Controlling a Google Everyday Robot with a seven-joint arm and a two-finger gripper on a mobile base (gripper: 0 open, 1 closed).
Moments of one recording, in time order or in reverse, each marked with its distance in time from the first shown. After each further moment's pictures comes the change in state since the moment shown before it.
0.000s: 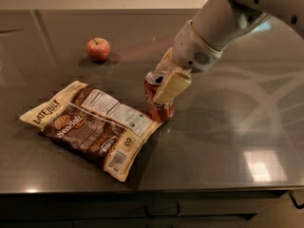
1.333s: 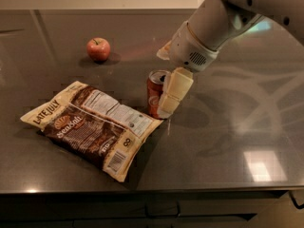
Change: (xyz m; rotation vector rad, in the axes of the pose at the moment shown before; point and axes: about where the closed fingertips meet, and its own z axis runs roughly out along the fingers) arm 0.000 -0.006 0.004 0.016 0.014 0.000
